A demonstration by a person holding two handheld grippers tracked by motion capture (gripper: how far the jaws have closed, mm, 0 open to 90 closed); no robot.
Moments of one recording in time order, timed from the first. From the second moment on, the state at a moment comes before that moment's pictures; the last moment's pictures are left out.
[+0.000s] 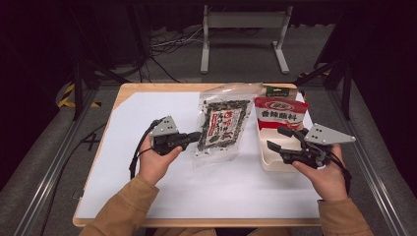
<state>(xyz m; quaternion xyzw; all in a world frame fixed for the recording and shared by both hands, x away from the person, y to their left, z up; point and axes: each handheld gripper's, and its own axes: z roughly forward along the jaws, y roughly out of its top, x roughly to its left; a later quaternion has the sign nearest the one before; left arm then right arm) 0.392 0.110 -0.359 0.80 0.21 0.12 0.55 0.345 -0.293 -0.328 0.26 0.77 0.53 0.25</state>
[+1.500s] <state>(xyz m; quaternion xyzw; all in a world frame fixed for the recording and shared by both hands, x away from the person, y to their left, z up) 0.352 0.146 -0.345 0.78 0.16 0.10 0.60 0.377 -0.233 -0.288 0.11 0.80 0.59 0.06</state>
